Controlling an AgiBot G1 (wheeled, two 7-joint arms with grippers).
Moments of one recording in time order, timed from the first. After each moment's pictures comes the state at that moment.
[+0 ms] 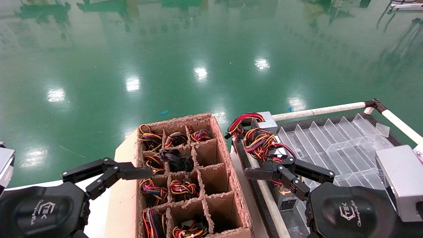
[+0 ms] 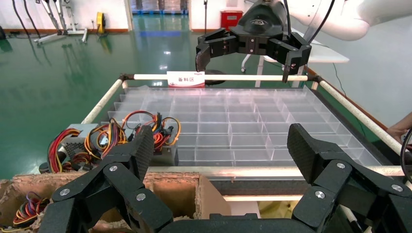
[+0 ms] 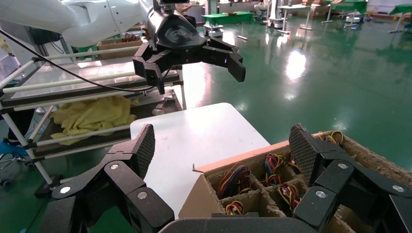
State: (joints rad) left arm -1.08 0.60 0.30 -1.28 0.72 1.49 -0.18; right arm 1.07 -0.61 -0.28 1.28 -0.73 -1.50 0.19
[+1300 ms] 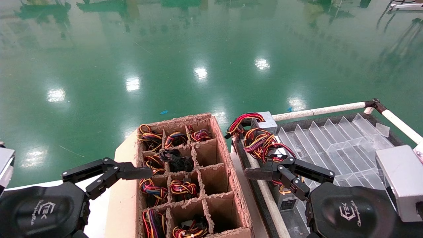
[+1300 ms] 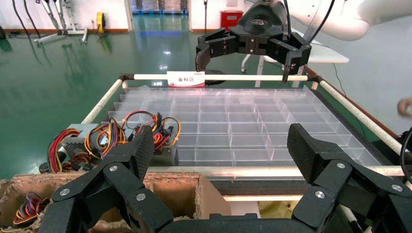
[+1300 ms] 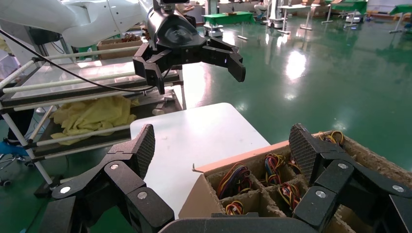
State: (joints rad) left arm -1.08 0.60 0.30 -1.28 0.72 1.49 -0.18; right arm 1.07 -0.61 -0.28 1.28 -0.73 -1.50 0.19
